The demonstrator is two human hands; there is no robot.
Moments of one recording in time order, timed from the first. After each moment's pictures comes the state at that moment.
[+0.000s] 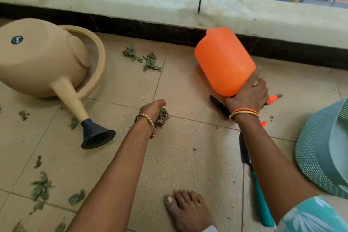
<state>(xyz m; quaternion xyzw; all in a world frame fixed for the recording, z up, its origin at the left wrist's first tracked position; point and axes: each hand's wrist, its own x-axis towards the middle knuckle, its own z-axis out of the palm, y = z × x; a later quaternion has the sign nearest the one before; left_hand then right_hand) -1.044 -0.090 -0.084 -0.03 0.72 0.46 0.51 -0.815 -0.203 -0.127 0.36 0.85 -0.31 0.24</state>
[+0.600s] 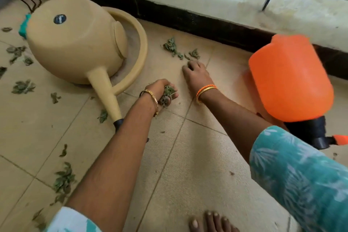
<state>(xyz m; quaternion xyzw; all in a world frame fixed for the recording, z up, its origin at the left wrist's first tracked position) -1.162 -0.074 -0.088 -0.09 0.66 0.53 0.53 -1.092 0.047 -0.142 0.33 0.94 -0.09 -0.01</state>
